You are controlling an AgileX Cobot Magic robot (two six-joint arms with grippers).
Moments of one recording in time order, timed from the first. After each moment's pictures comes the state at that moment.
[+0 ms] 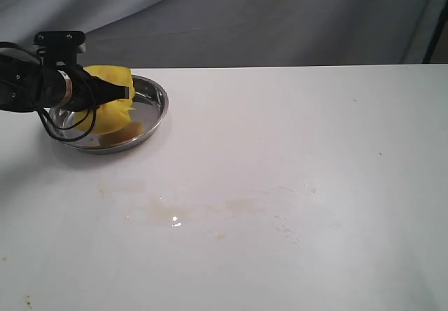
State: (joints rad) left arm -0.15 2.04 -1.21 1.74 0.00 -1.82; right arm -0.07 0.00 0.00 -0.05 0.35 0.02
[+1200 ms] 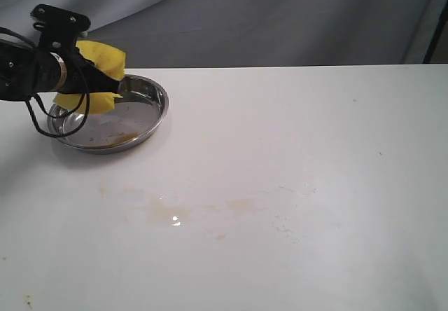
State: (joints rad) left arm -0.18 1.97 -1.20 1.74 0.12 -1.58; right arm -0.07 0.00 0.00 -0.05 0.35 0.02
